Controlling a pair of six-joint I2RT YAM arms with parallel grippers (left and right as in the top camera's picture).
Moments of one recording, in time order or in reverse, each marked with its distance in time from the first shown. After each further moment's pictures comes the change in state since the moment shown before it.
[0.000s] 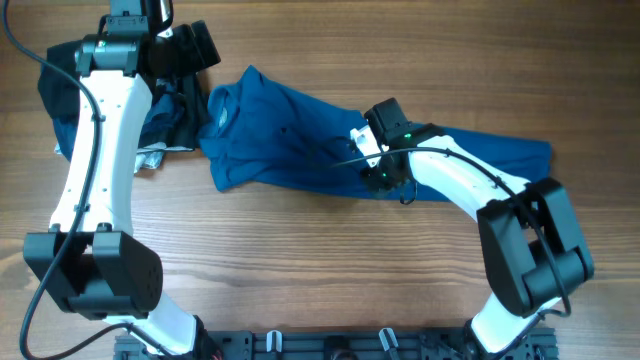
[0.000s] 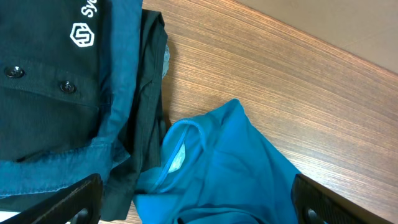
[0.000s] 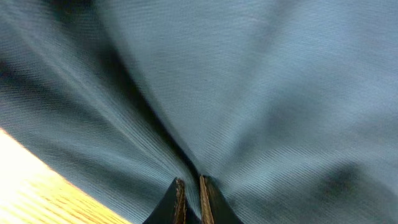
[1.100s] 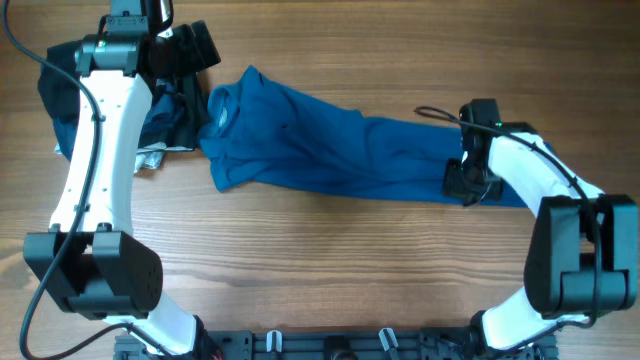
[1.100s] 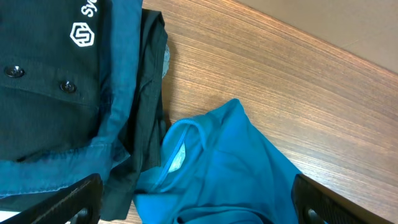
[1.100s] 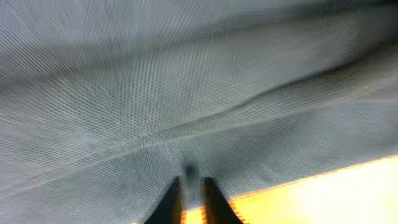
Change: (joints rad) left arm 0.000 0.000 0.000 -0.001 0.000 0.000; right arm -0.416 -0.076 -0.056 -0.216 0.162 0.454
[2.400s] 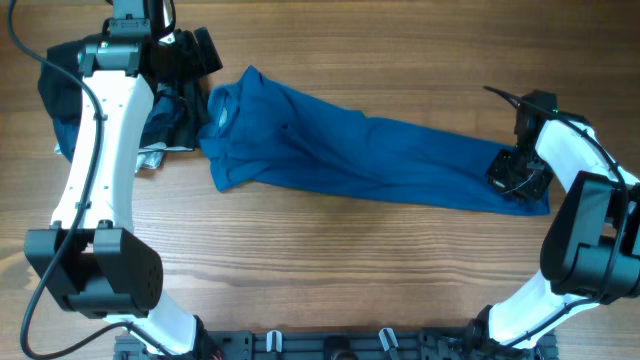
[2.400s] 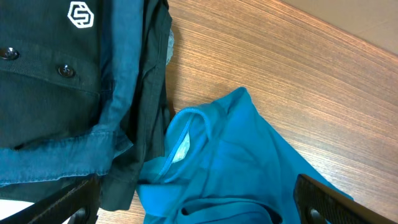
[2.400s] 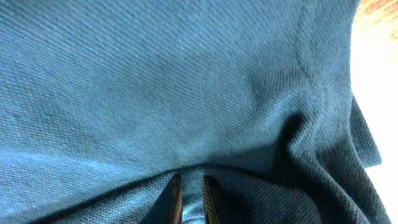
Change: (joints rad) left arm 0.000 0.005 -0.017 -0.022 0.000 0.000; right arm -0.249 0.106 0.097 -0.059 0.060 0.108
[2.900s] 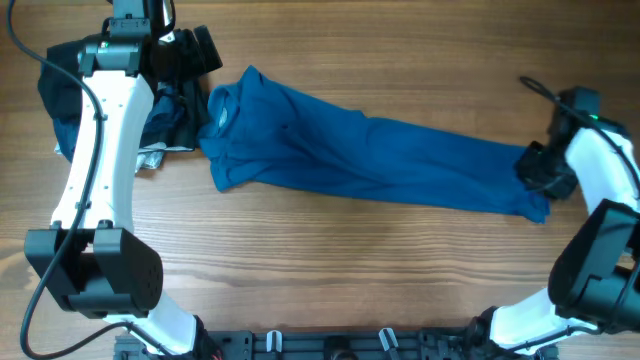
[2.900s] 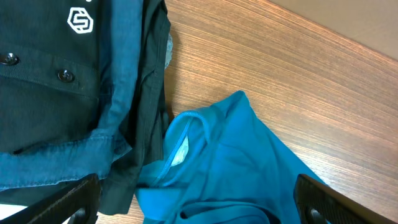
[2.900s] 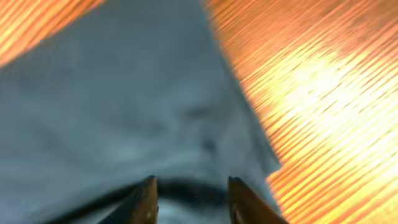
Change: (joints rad) left arm 0.000 0.000 0.000 0.013 0.000 0.000; right arm -0.129 -0.122 0.008 0.043 -0.019 -0.060
